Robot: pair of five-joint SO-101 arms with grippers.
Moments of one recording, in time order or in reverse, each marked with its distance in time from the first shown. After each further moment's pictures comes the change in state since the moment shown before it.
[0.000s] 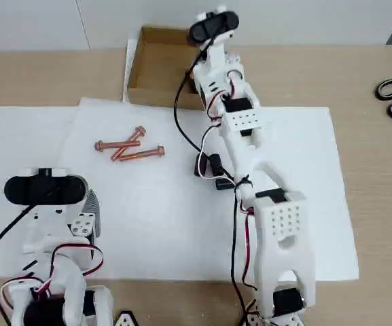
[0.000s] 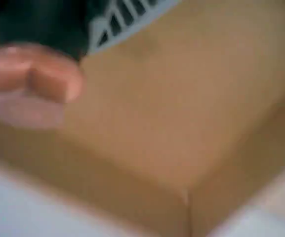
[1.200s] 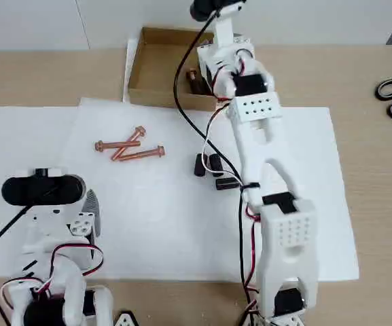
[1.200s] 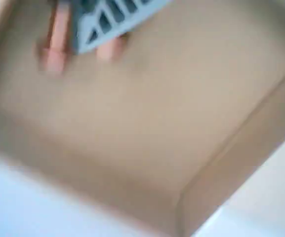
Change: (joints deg) left arm 0.0 0.0 0.0 0.0 1.8; right arm 0.8 -11.4 -11.3 30.9 0.0
